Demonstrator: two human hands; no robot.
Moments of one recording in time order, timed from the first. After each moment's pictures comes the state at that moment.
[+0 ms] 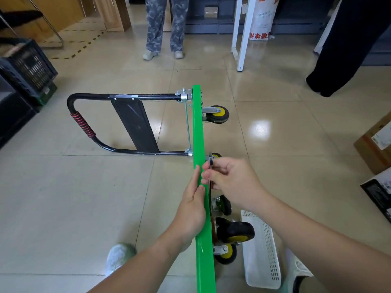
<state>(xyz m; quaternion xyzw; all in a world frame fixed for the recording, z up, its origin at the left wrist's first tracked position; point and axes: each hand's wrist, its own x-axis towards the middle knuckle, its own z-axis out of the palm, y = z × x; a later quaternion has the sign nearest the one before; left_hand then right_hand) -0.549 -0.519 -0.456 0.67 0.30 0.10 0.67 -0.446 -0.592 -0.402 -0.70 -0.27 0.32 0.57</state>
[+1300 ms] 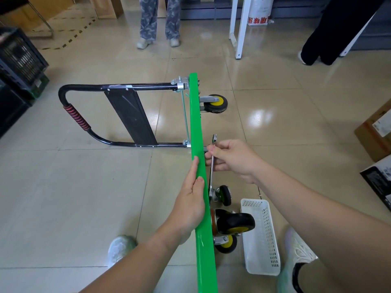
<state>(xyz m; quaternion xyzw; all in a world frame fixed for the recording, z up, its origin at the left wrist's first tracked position) -0.549 -0.516 -0.465 0.68 0.33 0.08 0.65 -0.383 -0.570 -0.440 -0.67 -0.17 0.43 0.58</state>
